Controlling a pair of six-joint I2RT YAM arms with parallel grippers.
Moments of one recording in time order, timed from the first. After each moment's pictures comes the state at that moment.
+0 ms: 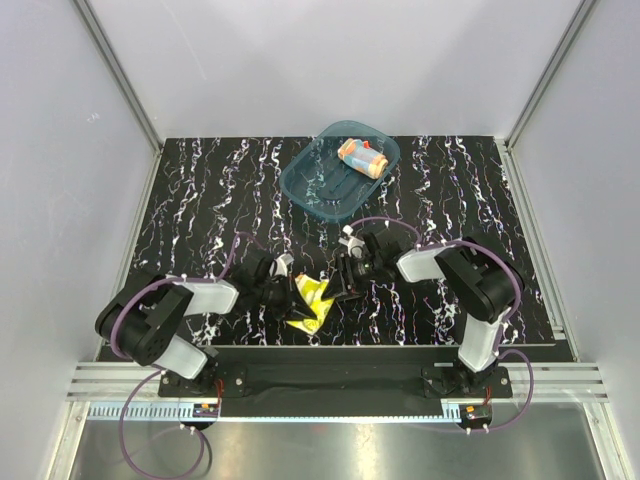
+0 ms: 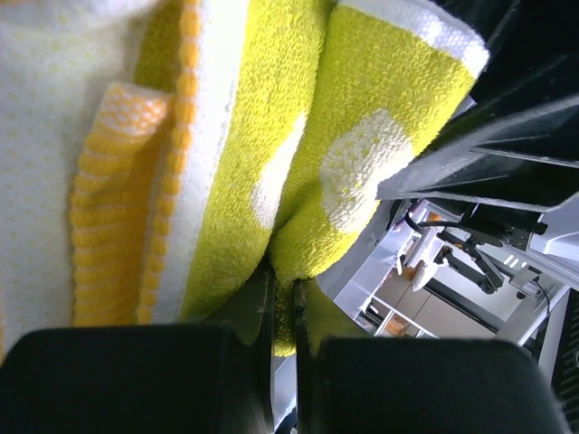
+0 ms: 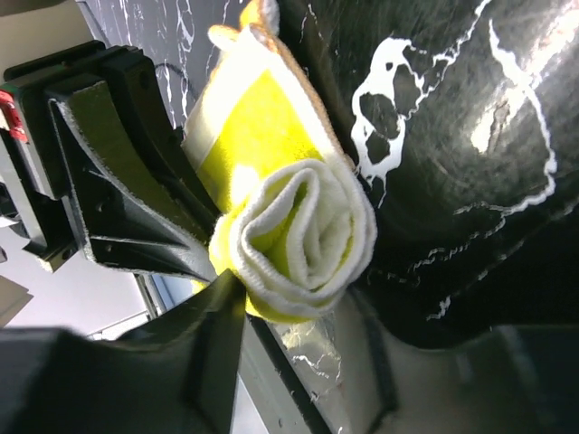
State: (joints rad) left arm -0.55 1.50 0.42 0.17 0.71 -0.95; right arm 0.61 1.84 0.78 0.21 -0.79 0.67
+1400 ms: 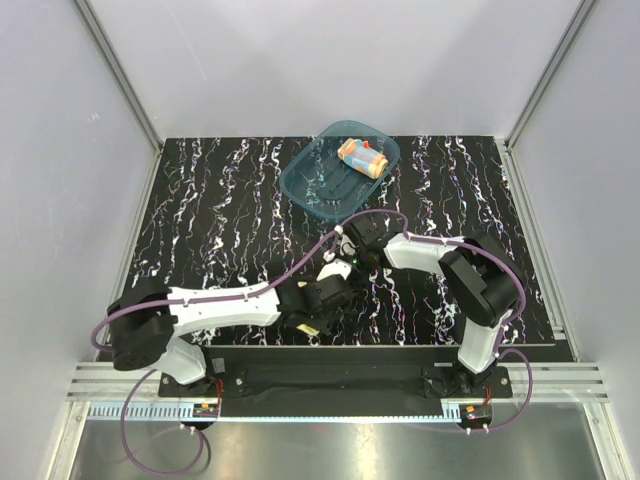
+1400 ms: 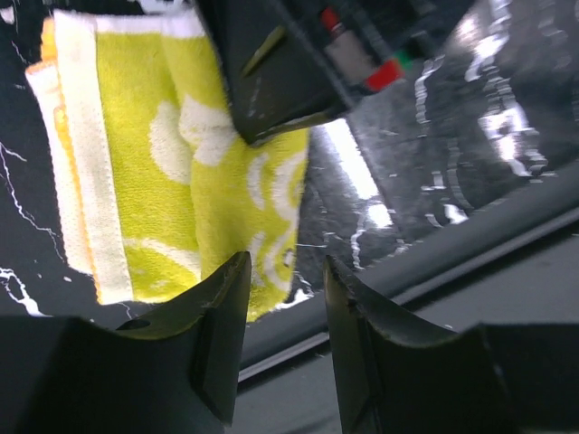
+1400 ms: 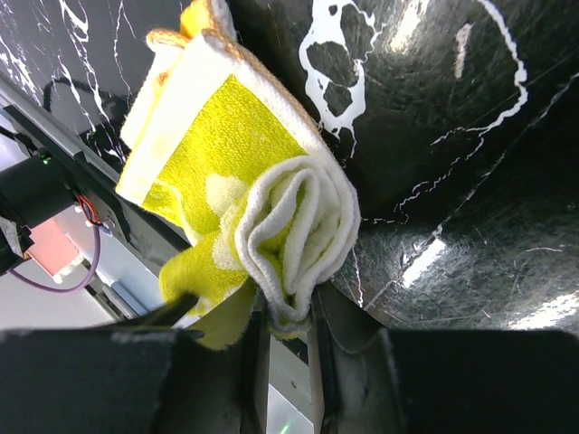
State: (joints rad) left arm -1.19 1.46 0.92 -0.58 -0.27 -0.65; right arm 0.69 1.83 1.02 -0.34 -0.56 0.61
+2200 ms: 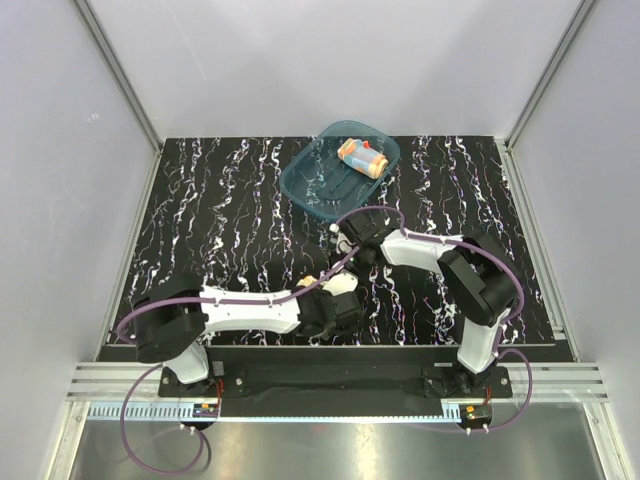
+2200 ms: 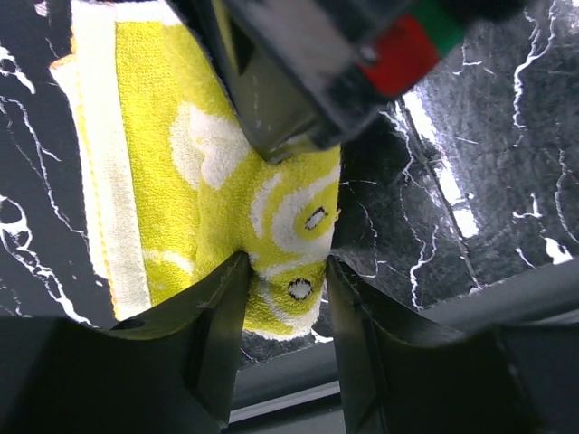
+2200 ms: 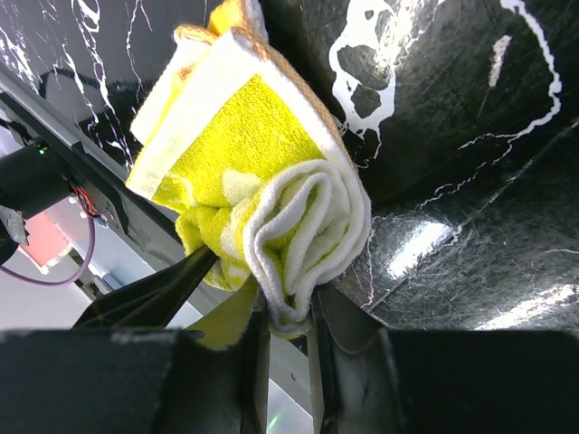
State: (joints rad) left arm -1.27 1.61 0.94 -0.60 -0.44 -0.65; right arm 0.70 1.84 1.07 -0.40 -0.56 0.57
